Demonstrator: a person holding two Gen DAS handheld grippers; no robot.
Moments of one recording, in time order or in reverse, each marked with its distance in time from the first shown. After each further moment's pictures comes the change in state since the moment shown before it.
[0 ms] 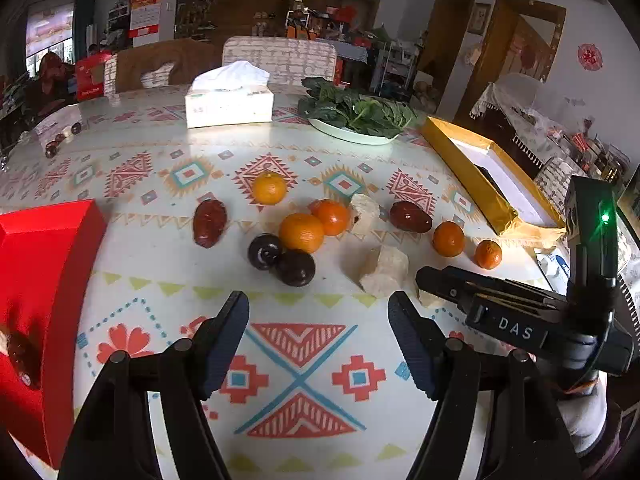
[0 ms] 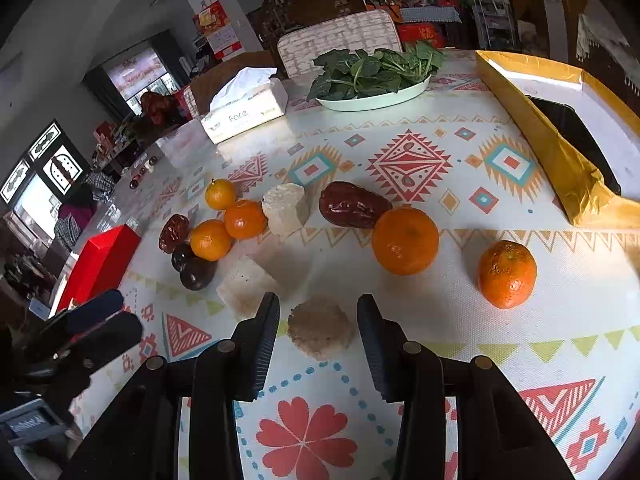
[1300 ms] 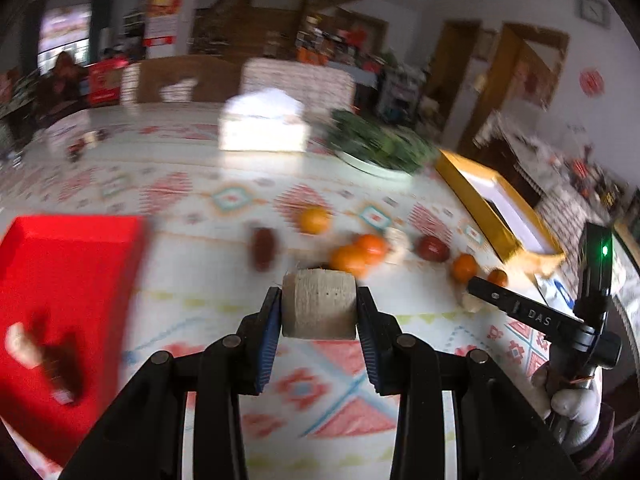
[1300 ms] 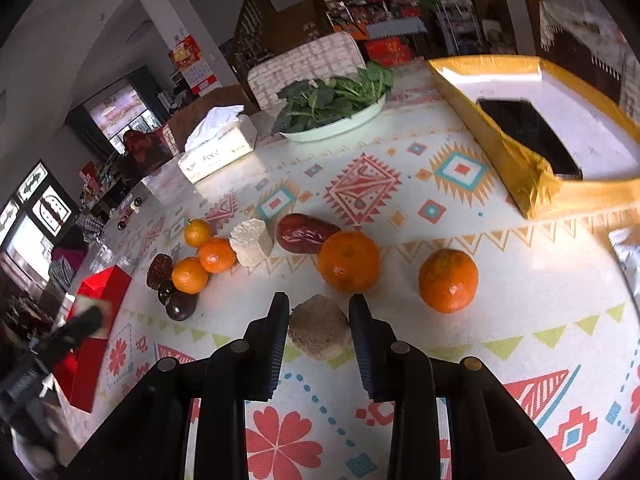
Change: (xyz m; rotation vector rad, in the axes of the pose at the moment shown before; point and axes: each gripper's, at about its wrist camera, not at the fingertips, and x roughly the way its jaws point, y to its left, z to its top) left arm -0.041 0.056 0.003 -0.066 -0.104 0.015; right arm -0.023 -0.018 -0.001 0.085 -0.107 -0.043
